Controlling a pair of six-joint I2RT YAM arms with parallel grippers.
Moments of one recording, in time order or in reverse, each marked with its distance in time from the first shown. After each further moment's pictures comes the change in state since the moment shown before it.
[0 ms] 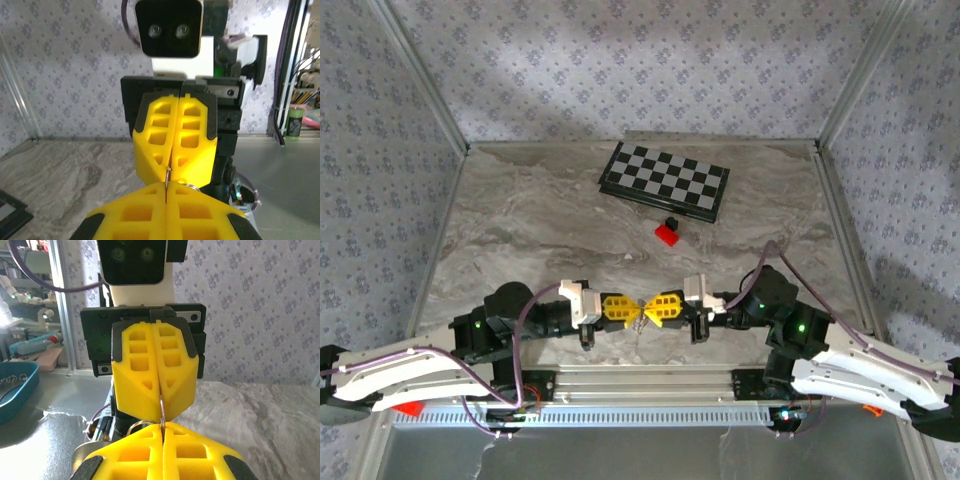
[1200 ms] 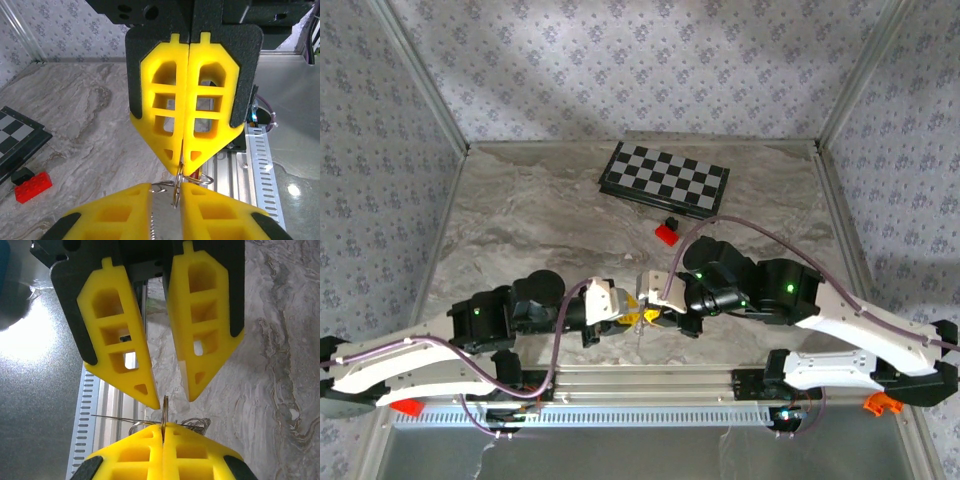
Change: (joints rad) left arm 0.000 0.118 0.206 -0.451 -0.080 0.071; right arm 0.071 0.375 0.580 -0.895 0.173 -0.190
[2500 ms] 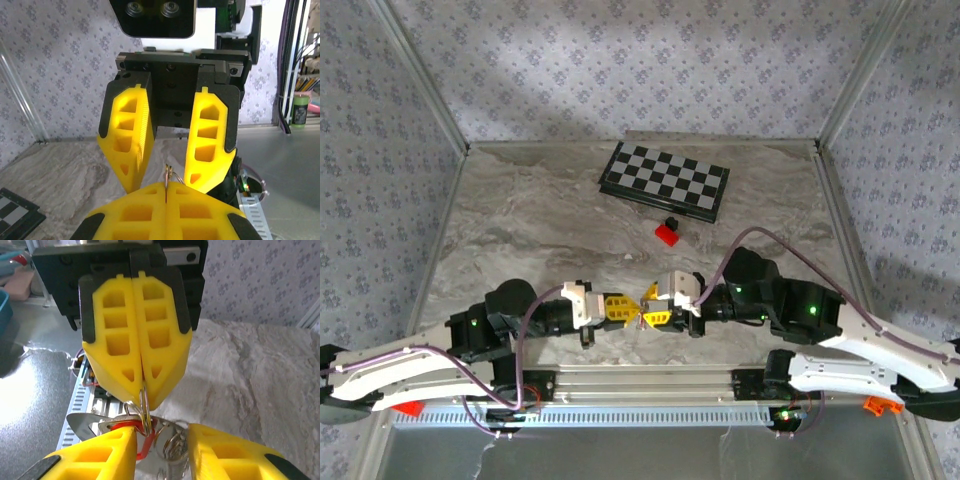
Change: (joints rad) left arm 0.000 -0.127 -0.176 0.419 0.095 -0.010; right arm 0.005 -0.224 -0.246 0.418 -0.011 0.026
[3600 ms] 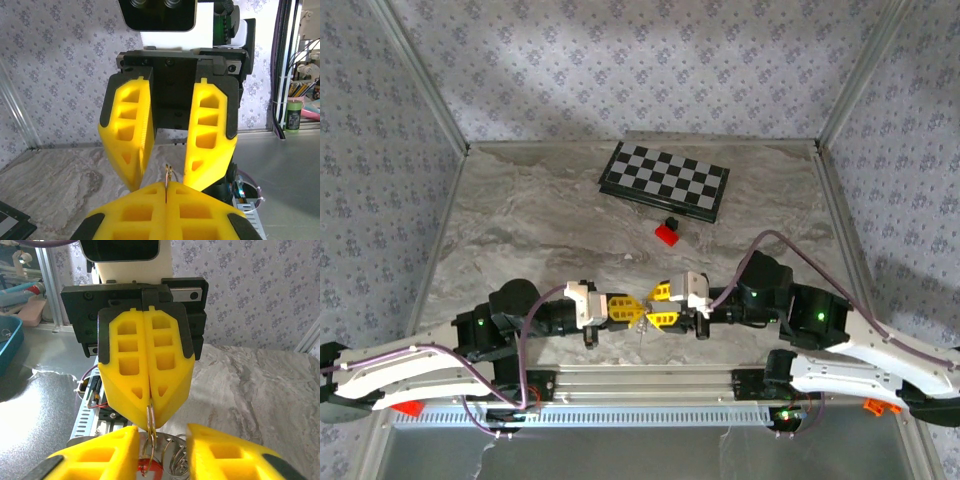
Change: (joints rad) left arm 0.000 0.027 -0.009 0.050 0.022 -0.008; right arm -0.006 -0.057 -0.058 0.080 -0.031 0.027
